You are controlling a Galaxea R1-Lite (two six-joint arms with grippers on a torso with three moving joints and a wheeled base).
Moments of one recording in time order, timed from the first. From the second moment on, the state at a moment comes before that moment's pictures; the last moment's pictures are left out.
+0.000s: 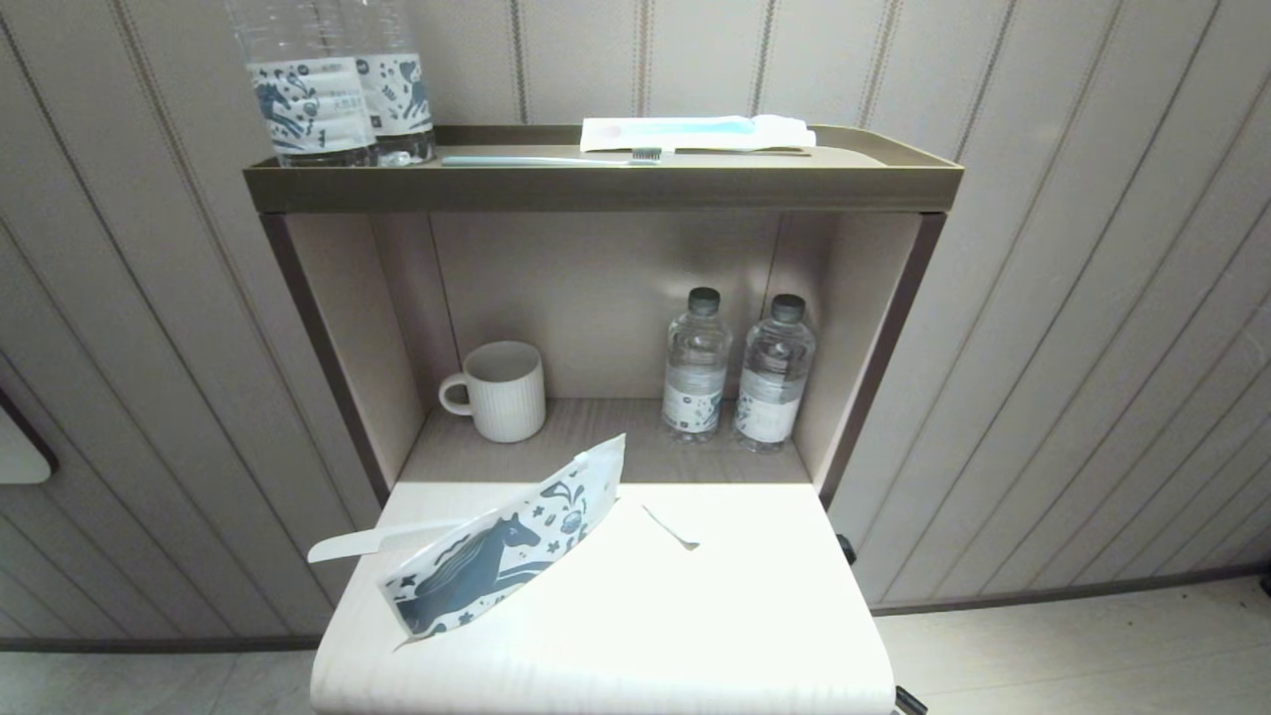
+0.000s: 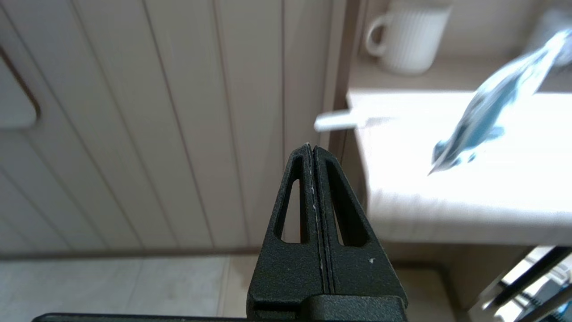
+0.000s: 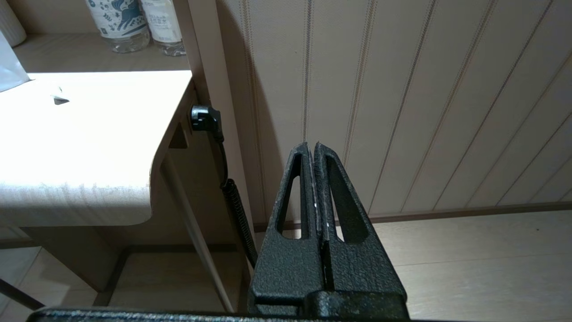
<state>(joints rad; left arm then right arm) 0.00 0.01 -0.09 0.05 -0.01 0.01 -0.01 0.00 0.00 -0.06 -0.03 0.05</state>
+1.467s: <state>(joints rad) 0.00 0.48 -0.32 0.23 -0.35 0.06 -0.01 0.00 0.00 -0.06 -0.02 0.04</state>
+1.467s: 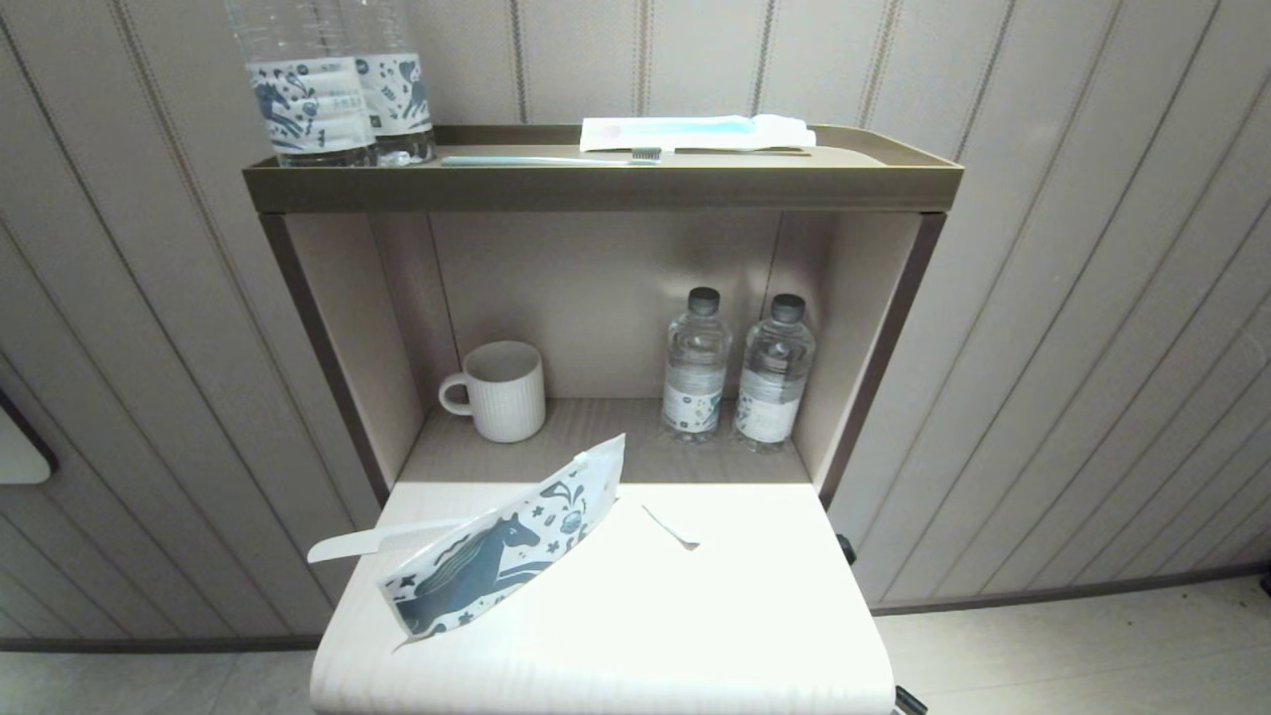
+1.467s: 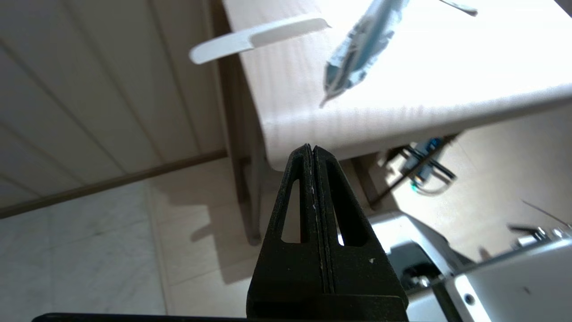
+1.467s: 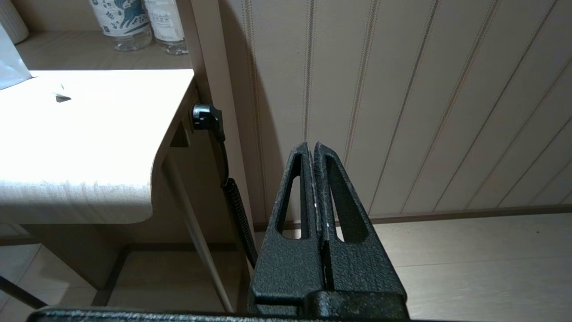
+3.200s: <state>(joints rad) -0.23 0.88 -0.29 0.10 -0.50 0.10 -0.01 0.00 0.00 -0.06 -0.02 0.04</state>
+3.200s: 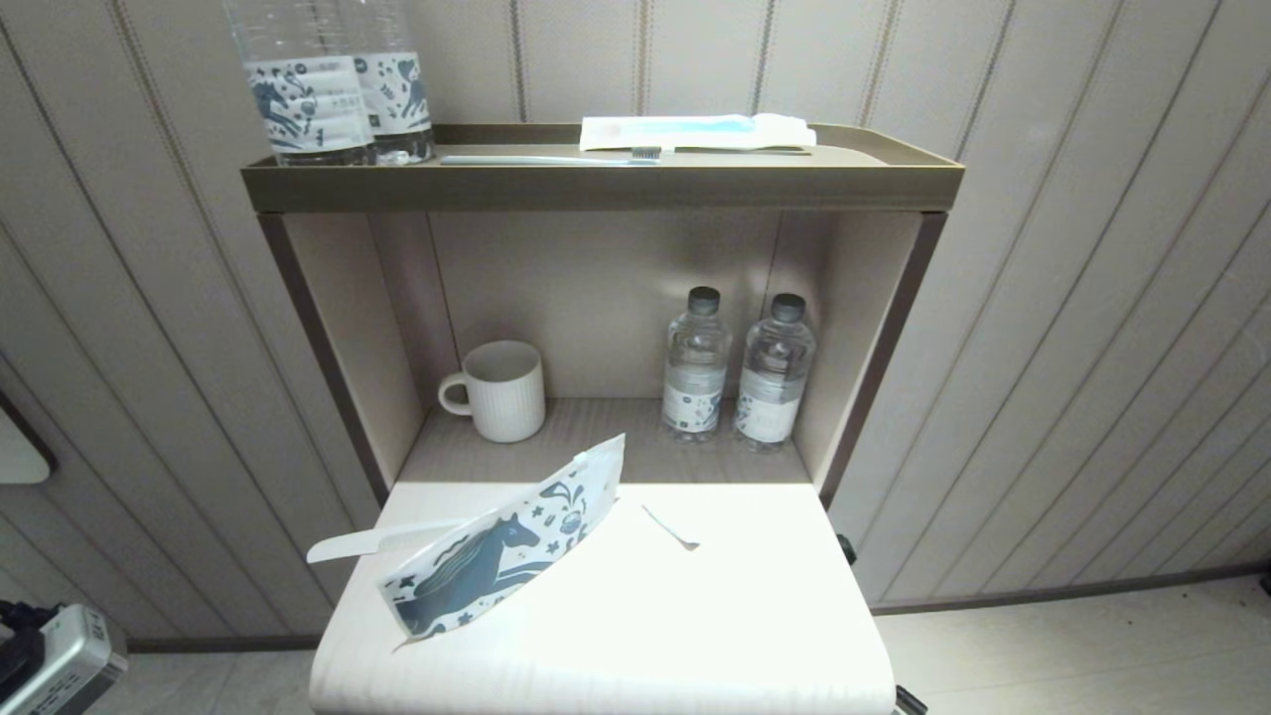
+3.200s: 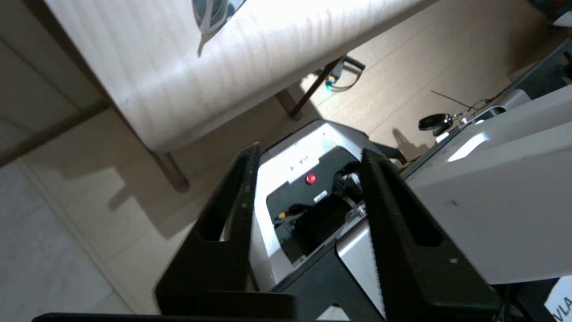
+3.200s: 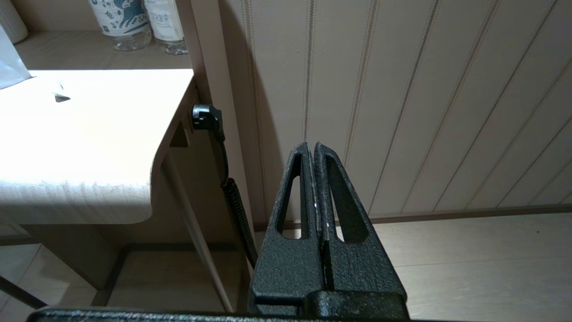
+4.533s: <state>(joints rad) -0.34 1.40 -0.27 -0.61 -0.52 0.23 -0.01 0.00 0.00 -0.06 -0.02 0.04</state>
